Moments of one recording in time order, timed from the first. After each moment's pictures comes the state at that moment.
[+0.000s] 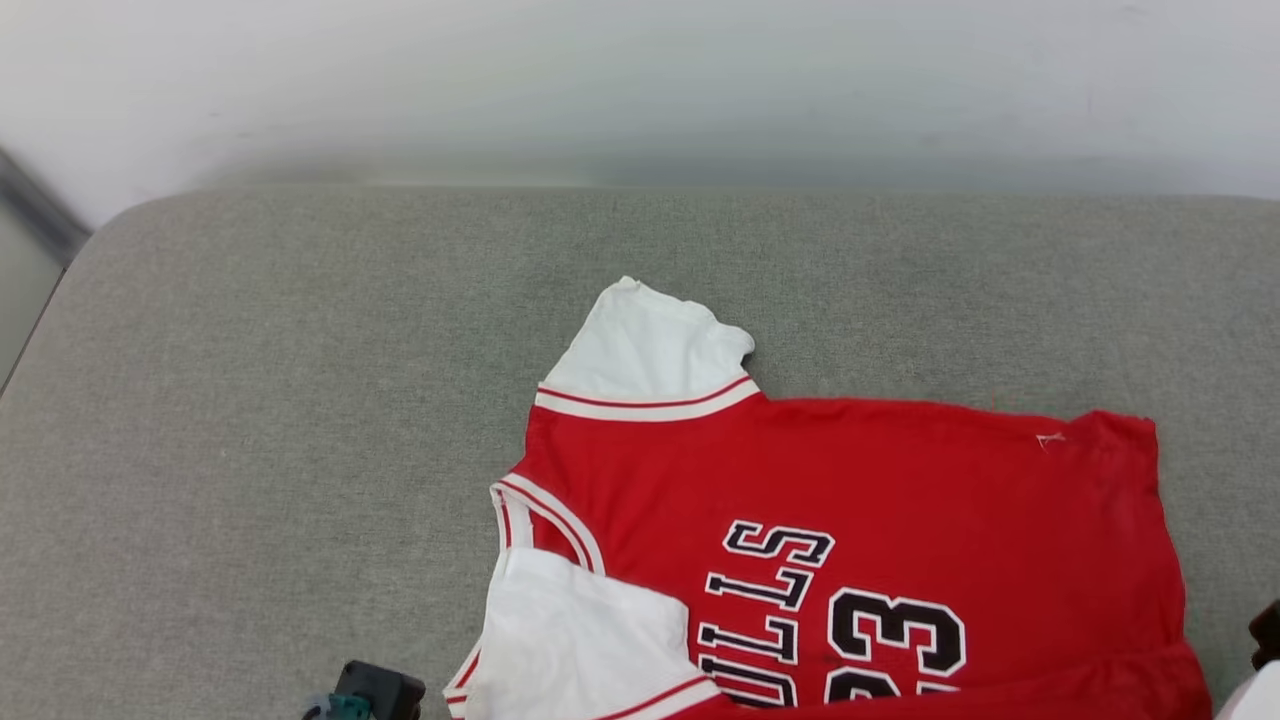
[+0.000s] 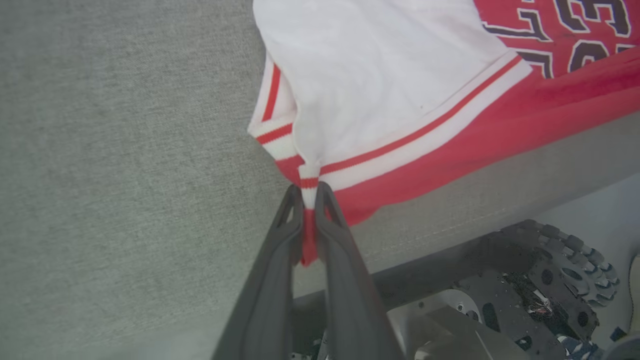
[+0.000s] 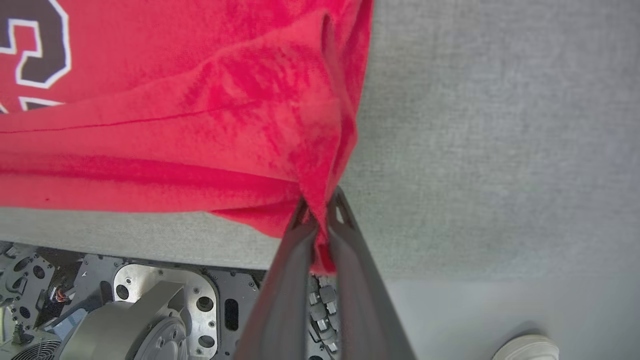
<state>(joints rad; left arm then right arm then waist) 0.11 0.64 -0.59 -0.25 -0.65 0.27 0.43 0.17 -0.34 -0.18 -0.08 0.40 0.13 0.99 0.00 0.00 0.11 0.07</state>
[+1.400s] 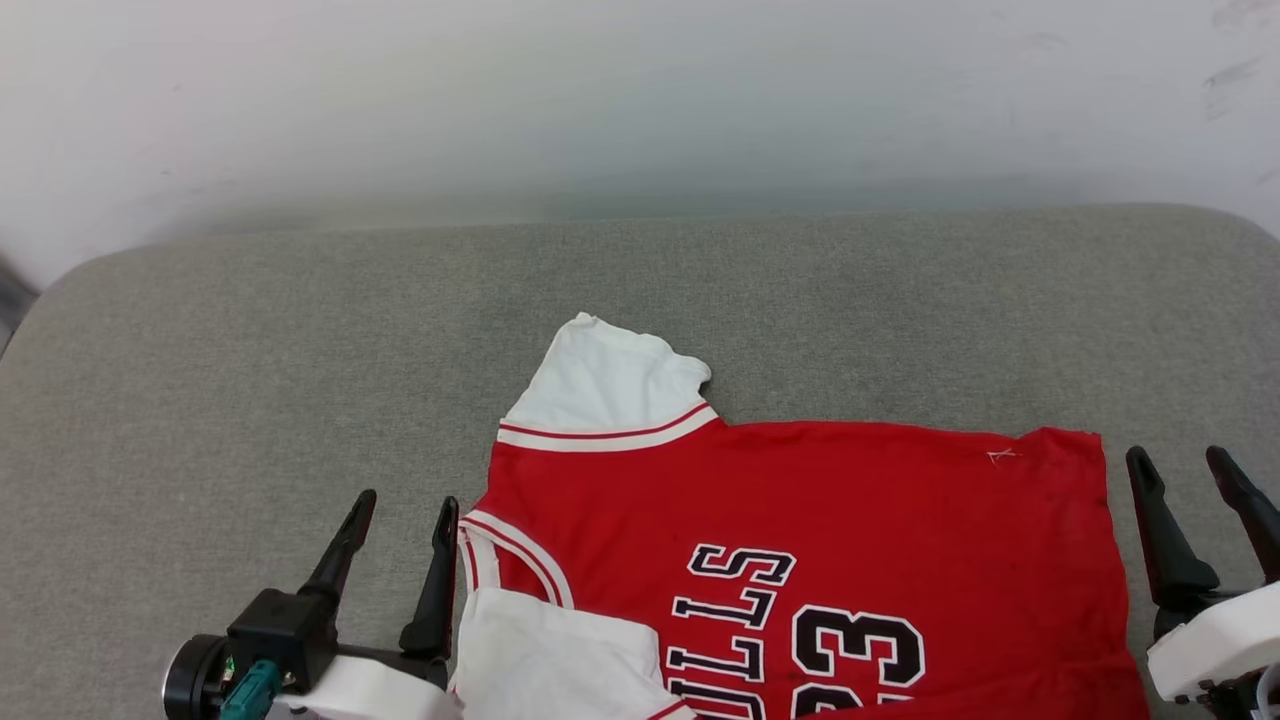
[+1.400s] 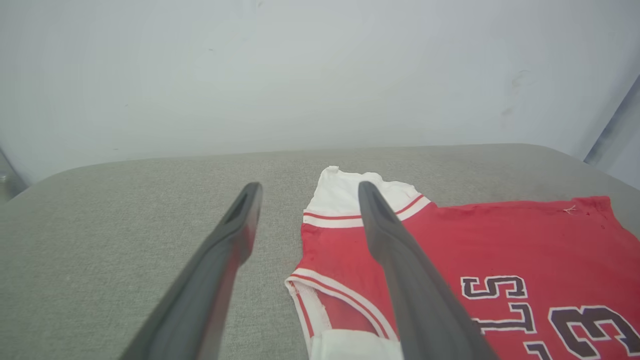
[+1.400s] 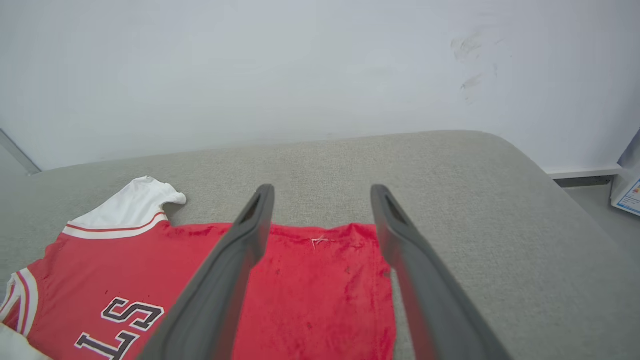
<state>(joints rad) 0.01 0.44 -0.44 -0.08 -0.50 0.24 -0.26 0.05 -0.22 -0.15 -0.13 0.37 0.13 0.17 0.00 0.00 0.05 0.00</state>
